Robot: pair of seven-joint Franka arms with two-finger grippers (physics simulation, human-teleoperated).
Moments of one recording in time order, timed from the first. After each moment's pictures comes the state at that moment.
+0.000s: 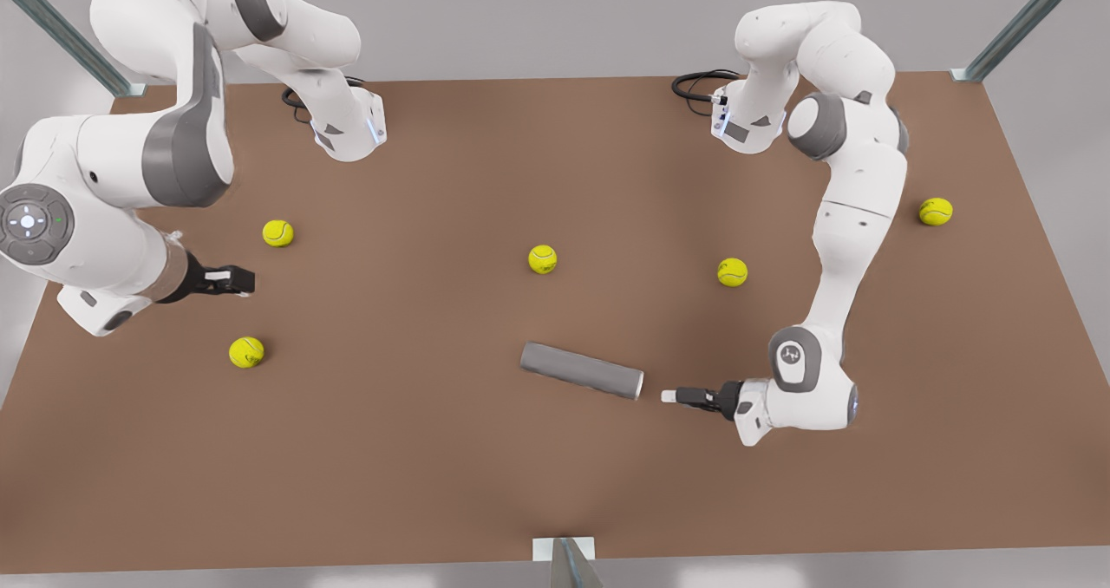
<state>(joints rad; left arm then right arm) 0.10 1.14 -0.44 -1.12 -0.57 2.04 0.28 -0.03 0.43 0.17 -1.01 -0.15 1.23 0.05</state>
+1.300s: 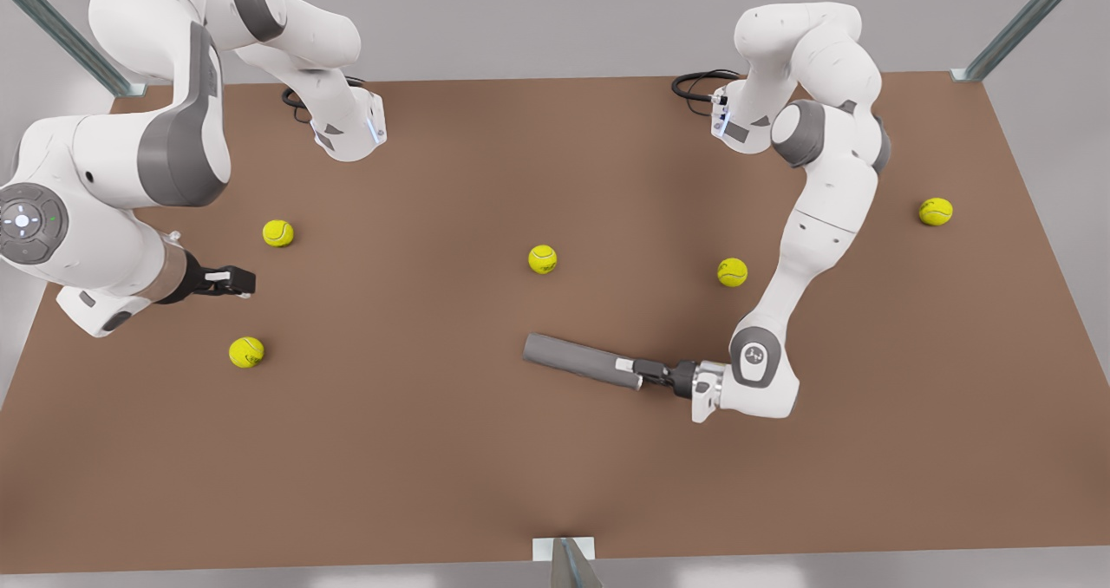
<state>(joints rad) 0.02 1.17 -0.41 -1.19 -0.92 1.91 0.50 -0.03 0.43 0.17 -1.01 -0.14 1.24 0.05</state>
